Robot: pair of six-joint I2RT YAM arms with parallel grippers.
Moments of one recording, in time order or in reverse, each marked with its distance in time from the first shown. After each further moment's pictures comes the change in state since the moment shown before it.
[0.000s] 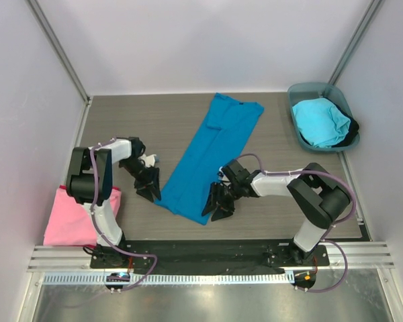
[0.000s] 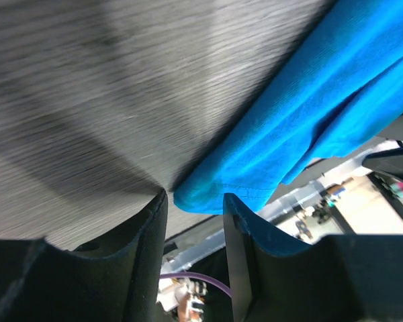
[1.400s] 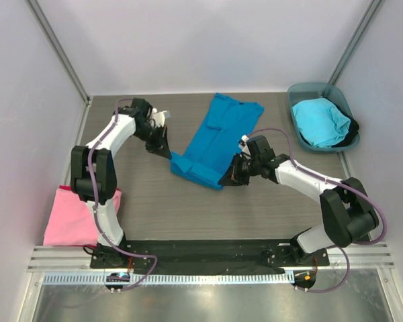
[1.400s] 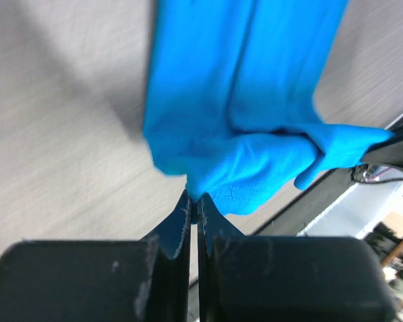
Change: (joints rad) left arm -0.061 0.003 0.395 0.042 0.095 0.018; right arm -0.219 -0.225 0.090 -0.111 0.094 -0.172
